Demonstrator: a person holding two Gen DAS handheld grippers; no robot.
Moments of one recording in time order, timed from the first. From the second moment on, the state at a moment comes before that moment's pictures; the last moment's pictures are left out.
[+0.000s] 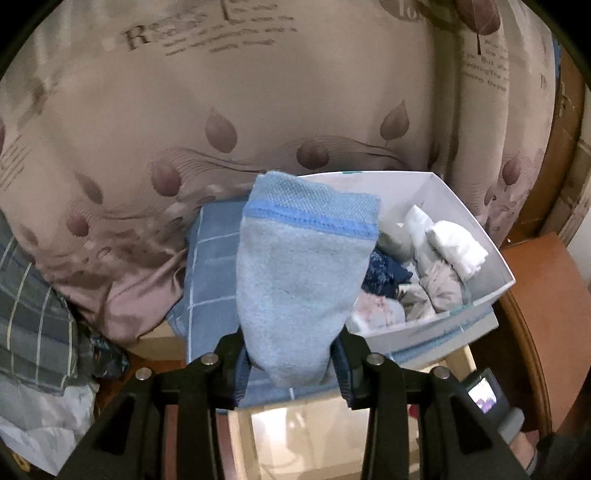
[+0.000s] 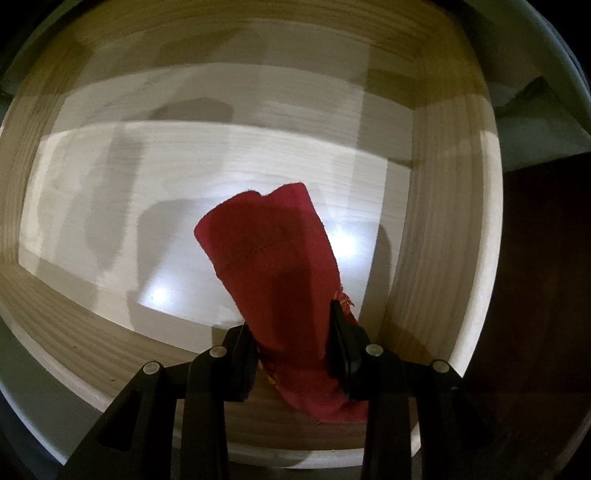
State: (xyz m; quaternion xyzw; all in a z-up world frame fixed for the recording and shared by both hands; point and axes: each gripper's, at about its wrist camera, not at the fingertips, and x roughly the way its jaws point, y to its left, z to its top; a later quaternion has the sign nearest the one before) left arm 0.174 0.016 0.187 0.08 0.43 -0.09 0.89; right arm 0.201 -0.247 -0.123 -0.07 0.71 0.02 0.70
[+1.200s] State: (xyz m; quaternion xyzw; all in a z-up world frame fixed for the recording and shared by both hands) left arm 0.232 -0.024 0.119 0.11 0.50 -0.08 0.85; right arm 0.202 -0.250 -0.122 -0.07 0.70 0.02 0.71
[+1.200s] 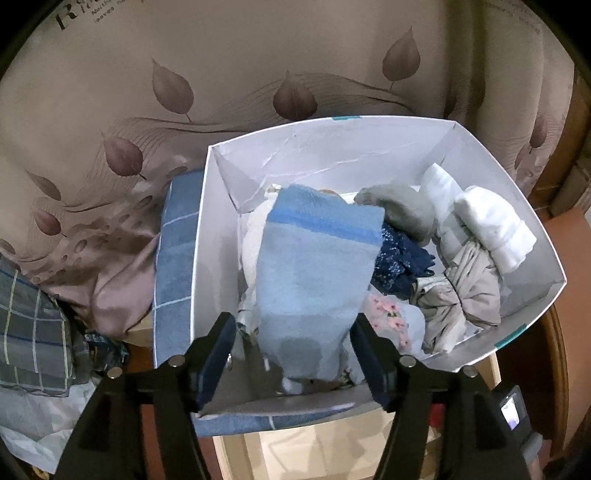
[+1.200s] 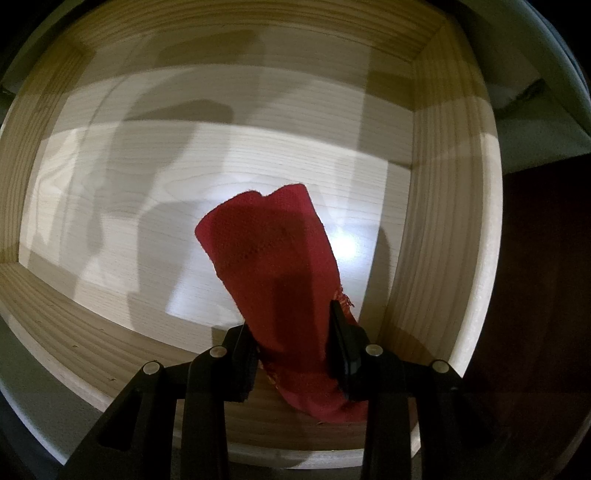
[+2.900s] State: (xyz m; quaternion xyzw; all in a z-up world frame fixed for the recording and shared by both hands) left arm 0.072 0.029 -0.032 -0.02 0.57 0.01 0.82; right arm 0.187 -0.231 -0.095 -0.08 0.67 0.02 0.74
